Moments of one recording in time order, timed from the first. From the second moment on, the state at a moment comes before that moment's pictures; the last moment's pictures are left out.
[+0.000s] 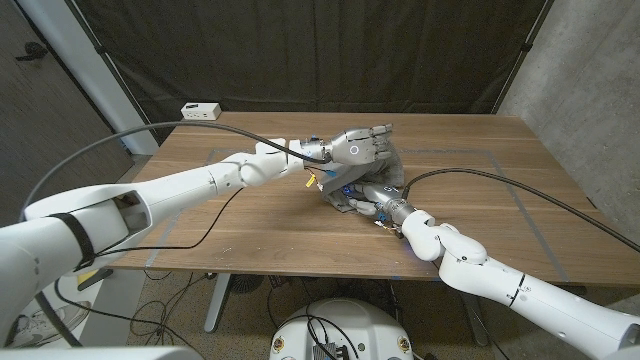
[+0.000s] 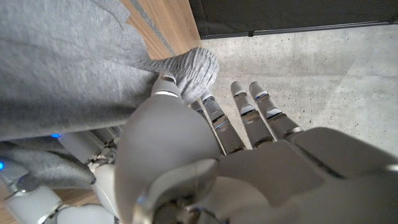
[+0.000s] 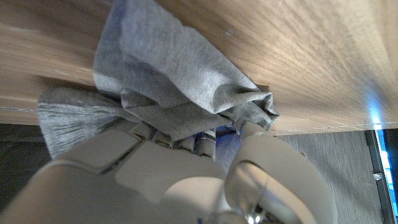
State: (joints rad) left arm 0.19 0.66 1.23 -1.47 1.81 0.05 0.68; left_hand 1.02 0.08 0.05 0.06 0.33 0.50 -0.22 0.18 0.18 0.68 -0.20 0.19 0.20 0.51 -0.05 0.18 0.18 0.19 0.01 0.54 0.20; right arm -0.90 -0.76 -0.82 -1.91 -0.55 -0.38 -0.04; right_hand 0.44 0.18 0.41 0.11 0.21 0.28 -0.09 0.19 0.18 0.23 -0.02 0.19 0.19 0.16 -0.04 0.19 0.18 0.18 0.01 0.28 0.17
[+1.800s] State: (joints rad) left arm 0.54 0.73 1.02 -1.61 1.74 0.44 0.78; left_hand 0.87 0.17 0.03 0.15 0.35 0.40 -0.22 0.19 0.18 0.56 -0.21 0.19 0.20 0.44 -0.05 0.18 0.18 0.17 0.04 0.54 0.20; right arm -1.04 -0.90 -0.76 -2.33 -0.91 -0.72 0.31; right_hand 0.43 0.16 0.41 0.11 0.21 0.30 -0.10 0.19 0.18 0.25 -0.02 0.19 0.19 0.19 -0.04 0.20 0.18 0.23 0.03 0.28 0.17
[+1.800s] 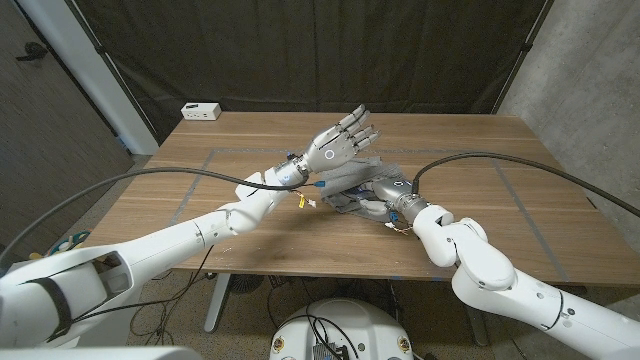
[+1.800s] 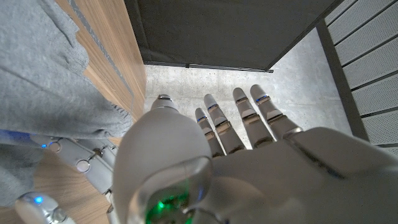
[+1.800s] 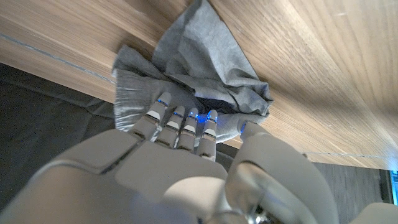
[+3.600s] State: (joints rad) left arm 1.00 0.73 0.55 -1.95 0.91 0.43 0.73; left_hand 0.78 0.18 0.03 0.15 0.27 0.31 -0.21 0.17 0.18 0.42 -0.14 0.19 0.20 0.34 -0.04 0.18 0.18 0.15 0.07 0.52 0.20; right arm -1.36 -0.73 -0.29 -2.25 -0.33 -0.39 -0.32; right_hand 0.41 0.16 0.41 0.10 0.21 0.28 -0.10 0.18 0.18 0.22 -0.02 0.18 0.19 0.15 -0.04 0.19 0.19 0.24 0.02 0.25 0.17
